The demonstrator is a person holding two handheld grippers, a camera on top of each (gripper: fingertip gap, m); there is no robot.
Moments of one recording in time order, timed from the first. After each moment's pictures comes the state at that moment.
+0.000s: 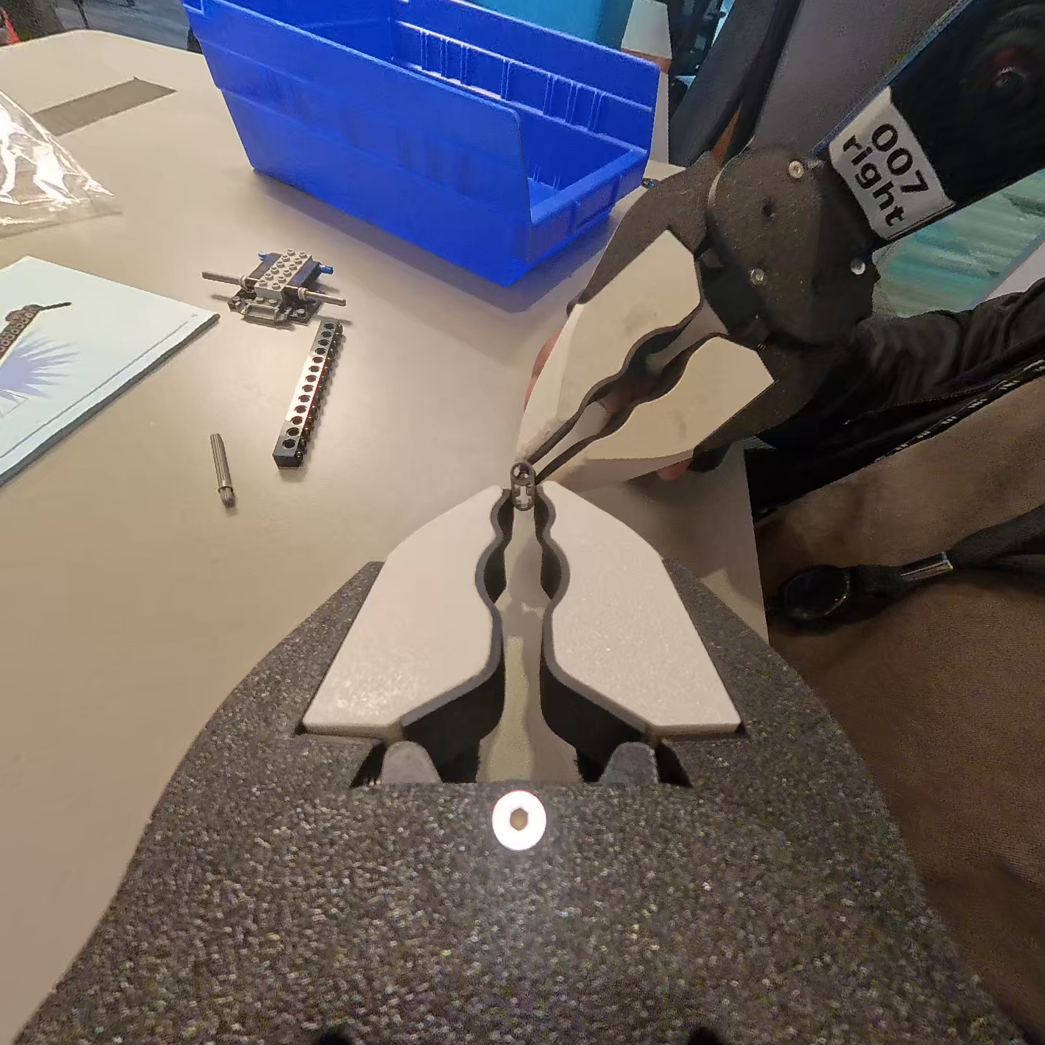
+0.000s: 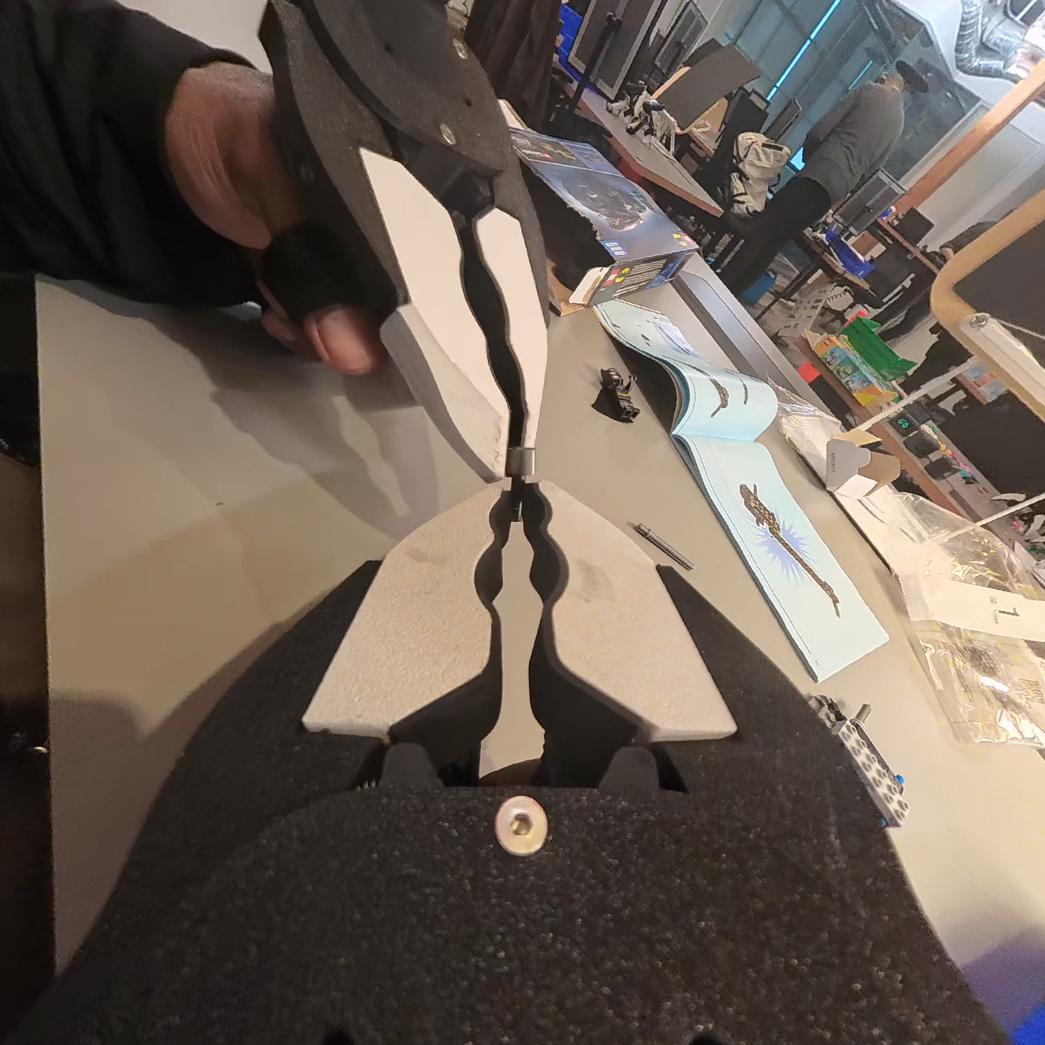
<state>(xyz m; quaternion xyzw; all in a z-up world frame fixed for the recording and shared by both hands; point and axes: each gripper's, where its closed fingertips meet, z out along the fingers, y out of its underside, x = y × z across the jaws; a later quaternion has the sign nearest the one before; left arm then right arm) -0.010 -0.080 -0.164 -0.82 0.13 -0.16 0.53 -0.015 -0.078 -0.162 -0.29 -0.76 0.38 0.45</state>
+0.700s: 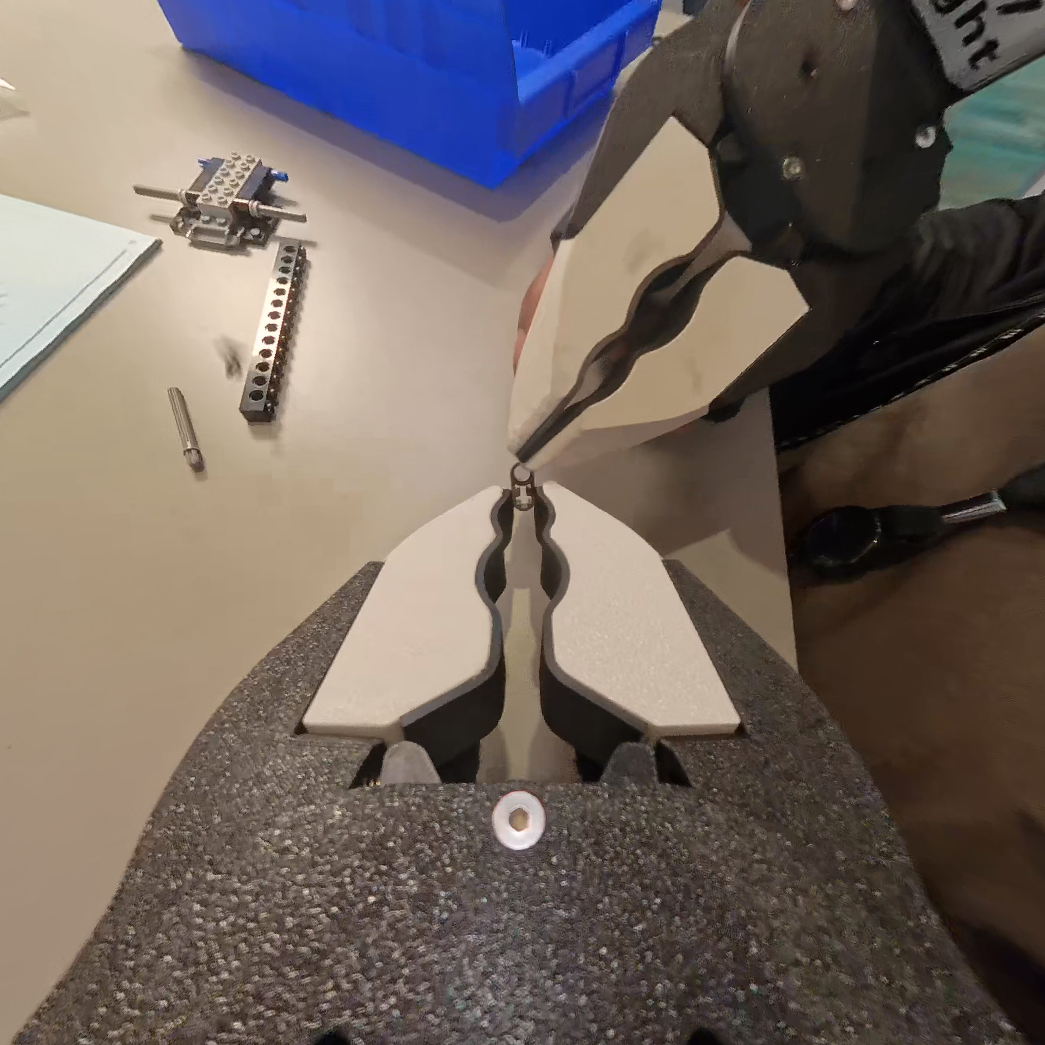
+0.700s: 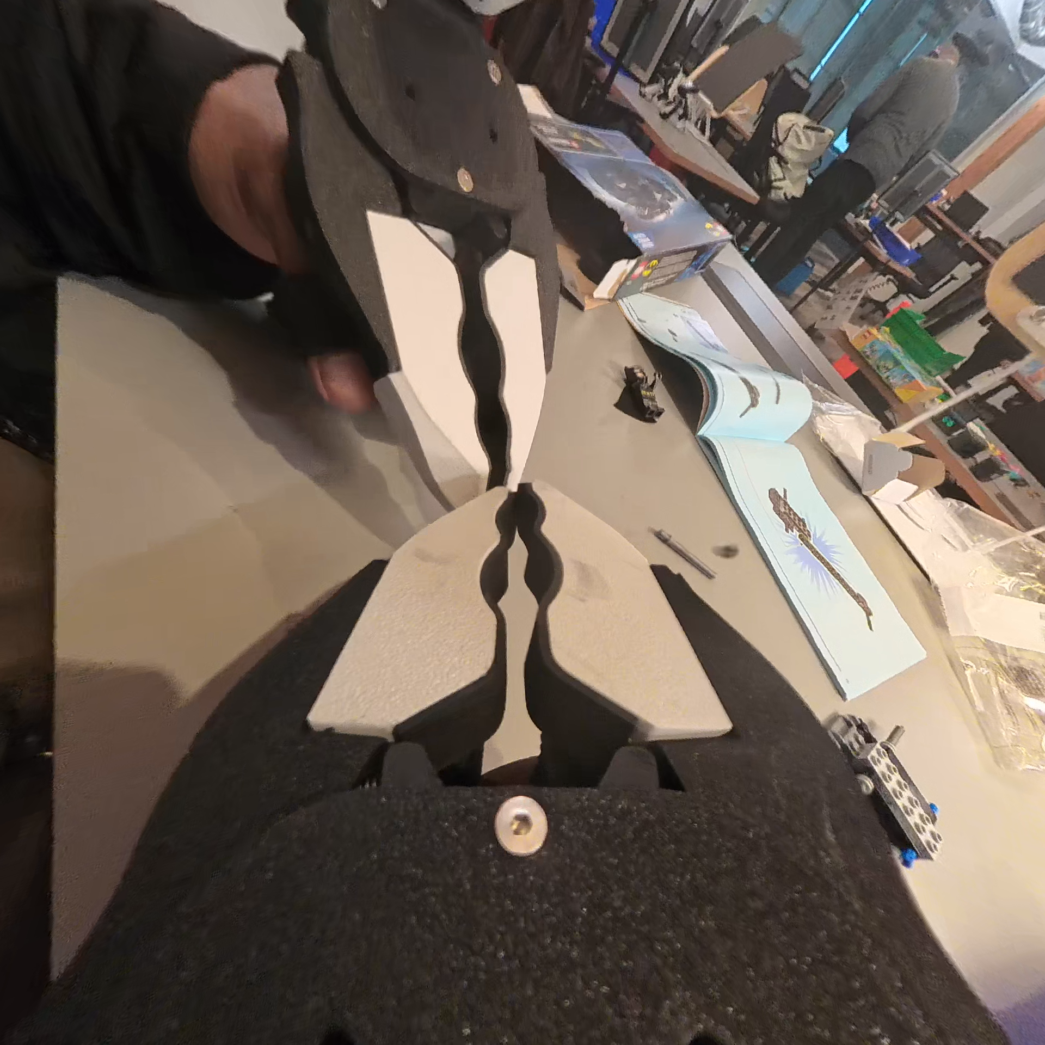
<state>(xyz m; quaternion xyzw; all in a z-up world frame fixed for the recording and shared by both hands) -0.008 -0.082 -0.187 -0.86 0.16 -0.15 0.47 -0.019 -0.084 -0.166 -0.28 -0.77 0.38 0.42</state>
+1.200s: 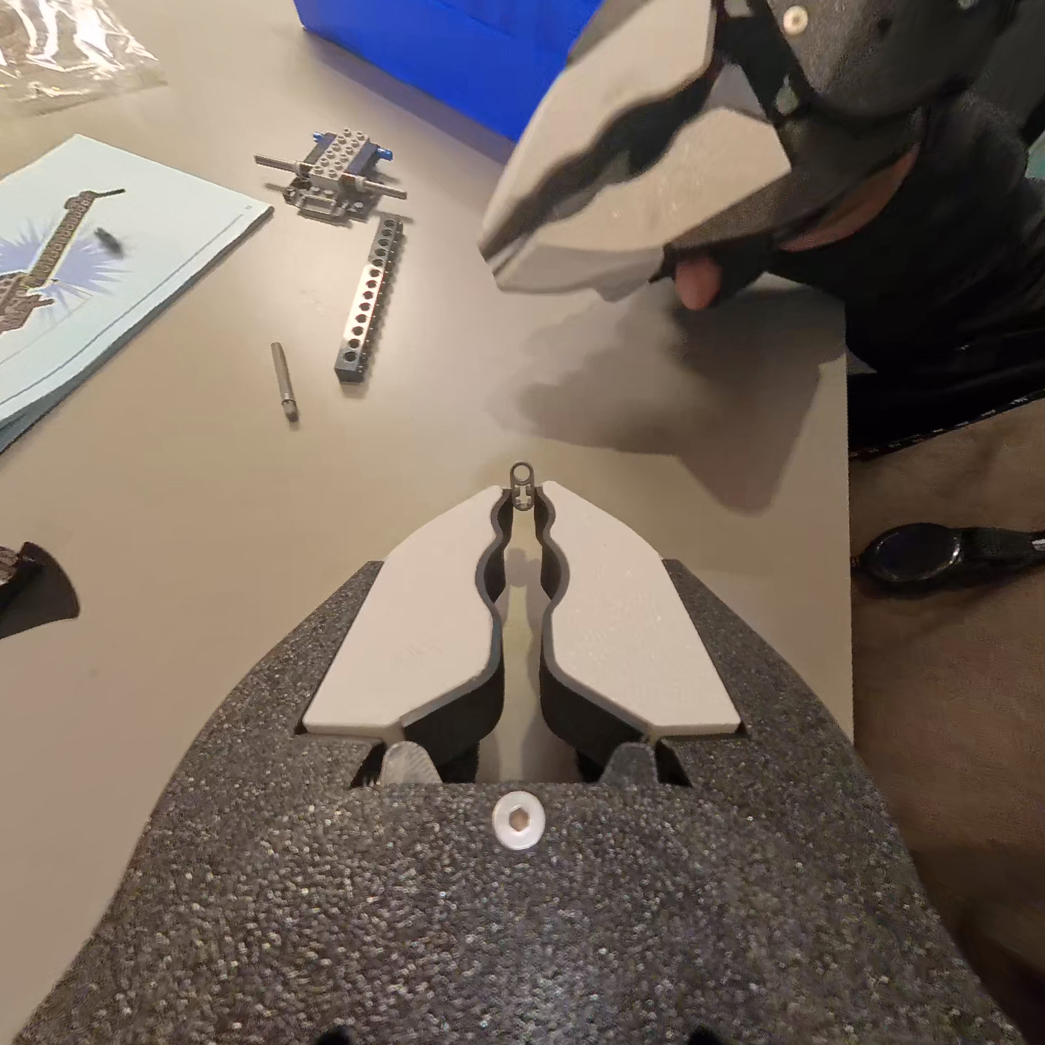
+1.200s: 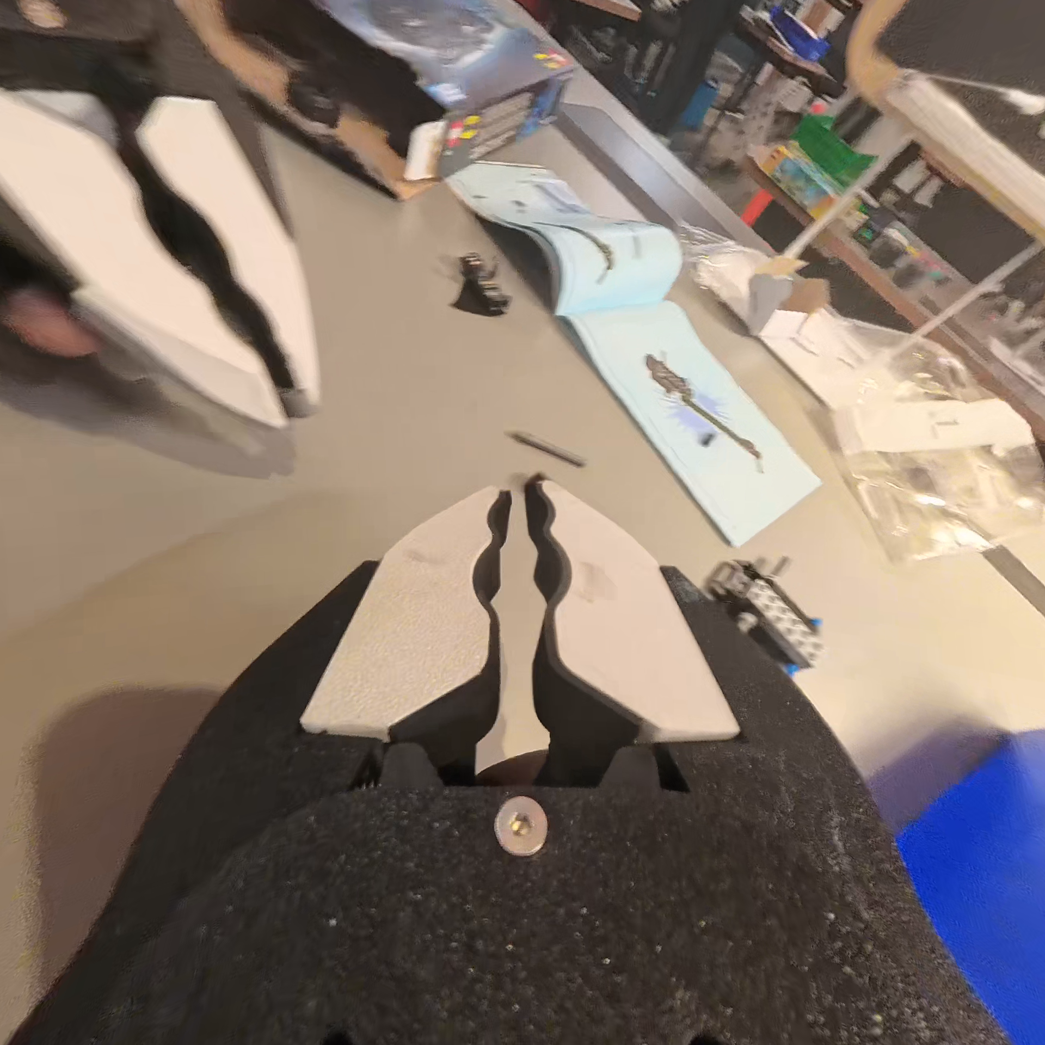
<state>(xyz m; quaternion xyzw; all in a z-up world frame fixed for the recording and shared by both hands) -0.036 -0.083 -0.188 -0.87 0.11 -0.11 0.47 -0.035 -0.009 -0.164 -0.42 -0.73 0.32 0.43</state>
